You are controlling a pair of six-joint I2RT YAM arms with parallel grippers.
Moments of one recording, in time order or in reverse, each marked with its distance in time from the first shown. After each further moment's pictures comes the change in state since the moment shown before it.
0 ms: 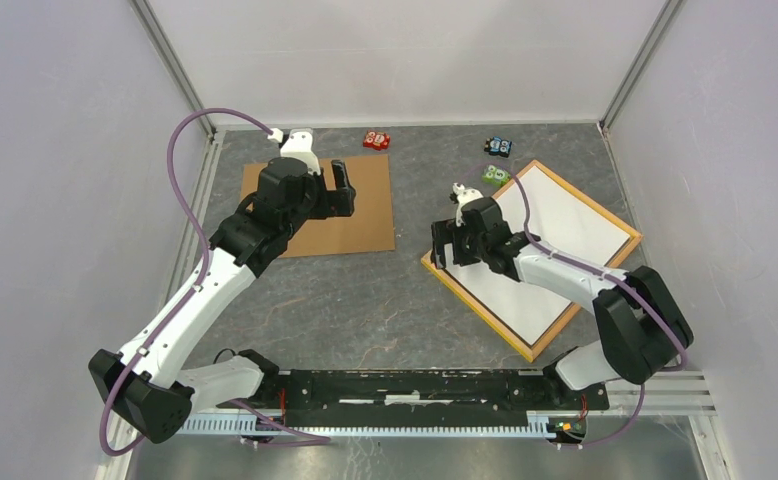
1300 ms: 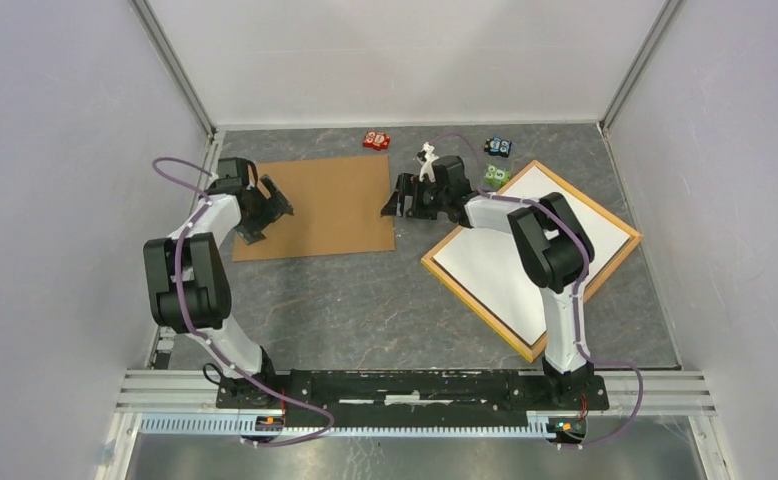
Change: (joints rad) left arm 0.668 0.532 -0.039 0.027 0.315 -0.188; right arm -0.094 0.658 0.523 0.299 -0.417 0.210
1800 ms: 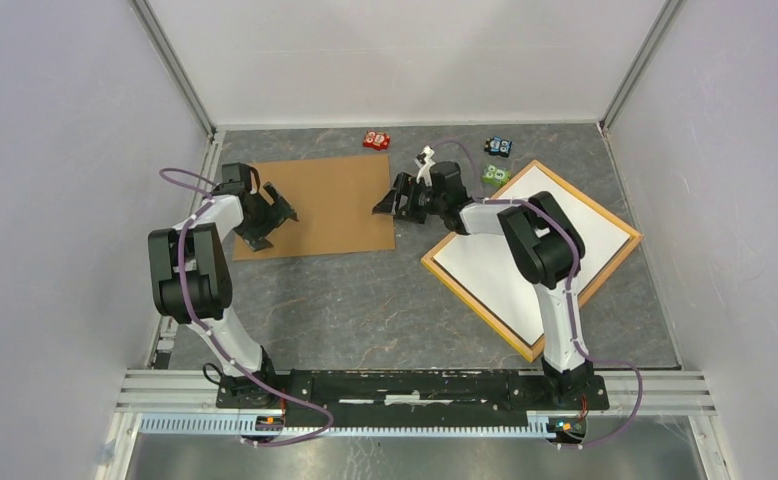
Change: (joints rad) left arm -0.002 0.114 -0.023 0.009 0.079 -0.066; right arm 0.017 0.075 -0.013 0.205 -0.069 0.194
